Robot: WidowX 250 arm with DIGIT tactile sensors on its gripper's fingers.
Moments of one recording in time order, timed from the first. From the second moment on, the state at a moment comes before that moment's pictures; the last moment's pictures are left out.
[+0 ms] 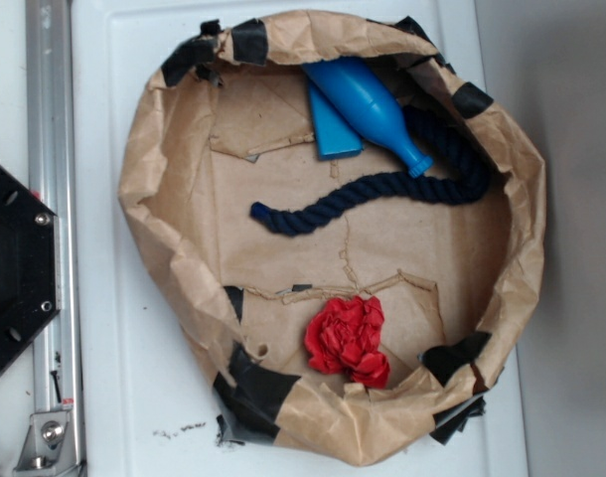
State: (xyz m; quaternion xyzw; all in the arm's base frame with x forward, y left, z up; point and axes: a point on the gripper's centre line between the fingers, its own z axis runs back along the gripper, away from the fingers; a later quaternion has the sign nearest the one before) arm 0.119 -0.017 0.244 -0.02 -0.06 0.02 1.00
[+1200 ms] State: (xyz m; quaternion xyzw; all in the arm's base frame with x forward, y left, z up) arm 0.244 -0.014 0.122 -0.14 0.02 0.42 0.89
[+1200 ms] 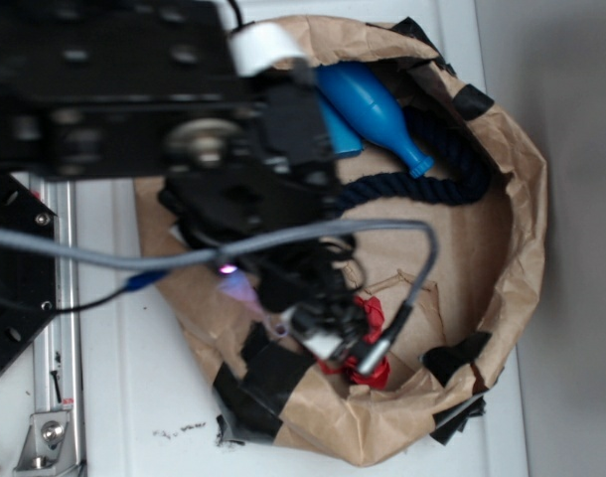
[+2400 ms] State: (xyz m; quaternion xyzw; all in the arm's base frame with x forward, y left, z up) arm 0.266 -0.065 0.030 -0.20 0.02 0.47 0.86
